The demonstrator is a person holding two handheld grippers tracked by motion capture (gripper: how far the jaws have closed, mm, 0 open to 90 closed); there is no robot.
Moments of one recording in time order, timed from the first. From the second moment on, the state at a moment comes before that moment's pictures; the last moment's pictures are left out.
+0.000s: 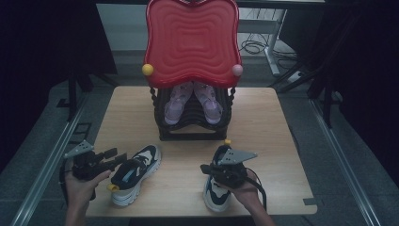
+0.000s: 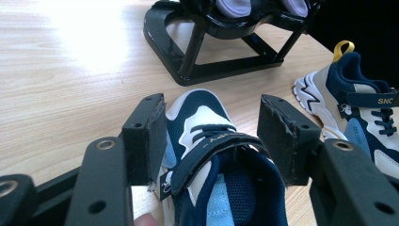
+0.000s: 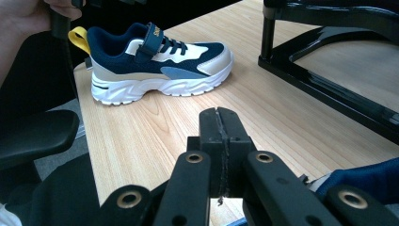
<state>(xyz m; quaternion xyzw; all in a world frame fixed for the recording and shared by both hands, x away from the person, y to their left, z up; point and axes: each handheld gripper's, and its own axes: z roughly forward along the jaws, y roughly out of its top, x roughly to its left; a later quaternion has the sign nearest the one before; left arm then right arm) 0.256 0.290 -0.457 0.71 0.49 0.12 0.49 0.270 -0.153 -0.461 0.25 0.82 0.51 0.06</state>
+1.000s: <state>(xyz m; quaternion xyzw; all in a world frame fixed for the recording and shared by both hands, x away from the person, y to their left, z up) 0.257 0.290 -0.458 0.71 0.49 0.12 0.49 0.261 -0.149 -0.484 0.26 0.84 0.46 0.06</state>
